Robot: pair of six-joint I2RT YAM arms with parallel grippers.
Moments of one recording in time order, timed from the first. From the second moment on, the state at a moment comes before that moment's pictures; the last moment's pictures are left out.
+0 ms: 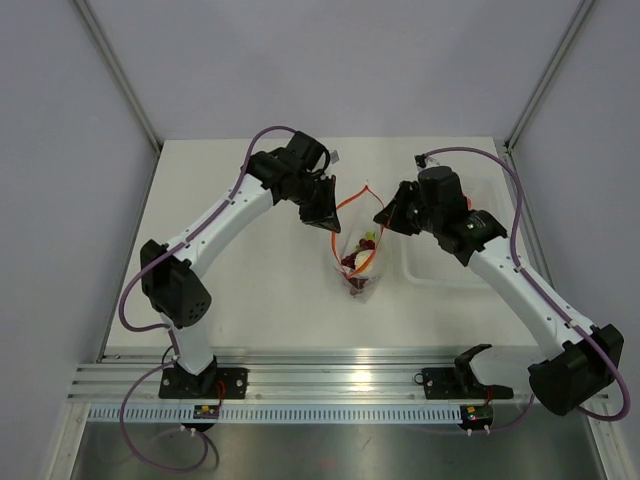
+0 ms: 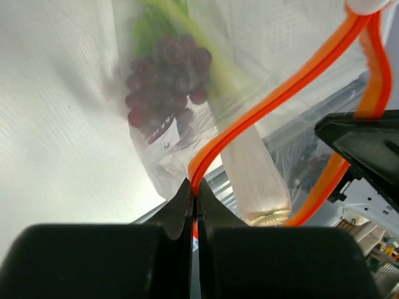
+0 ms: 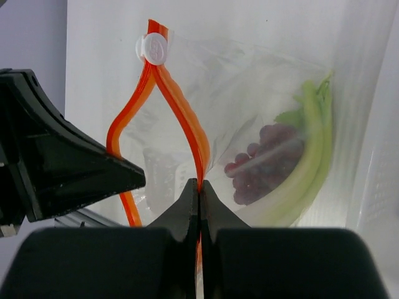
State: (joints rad) left arm -0.63 1.80 1.83 -1.02 0.36 -0.57; right arm 0.48 1.22 1.17 -0.52 -0.10 0.69
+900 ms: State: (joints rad) left arm -0.65 1.78 1.85 -0.98 0.40 -0.55; right arm 0.37 1.15 1.29 -0.68 0.22 0.61
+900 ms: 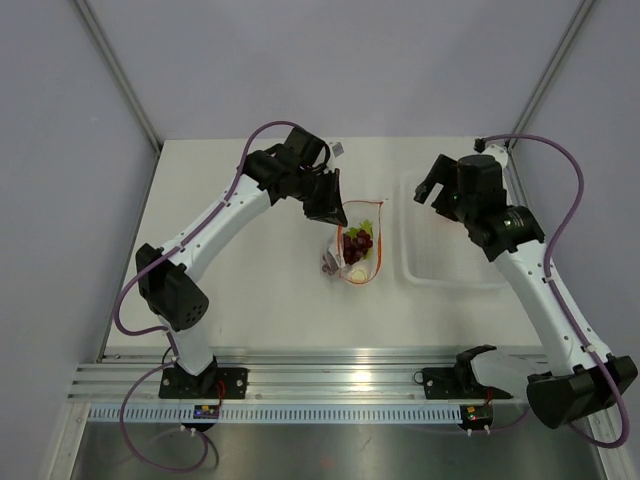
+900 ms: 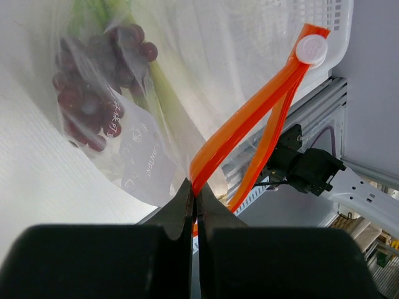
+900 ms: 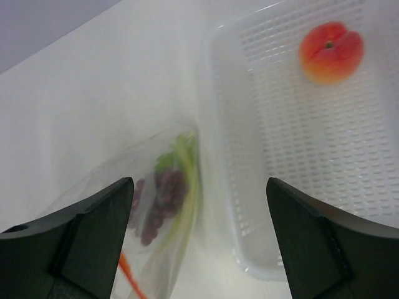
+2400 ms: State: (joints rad) left arm -0.65 1.78 1.87 -0.92 0.51 -0.61; right arm -0.04 1.91 1.36 -0.34 0.18 0.24
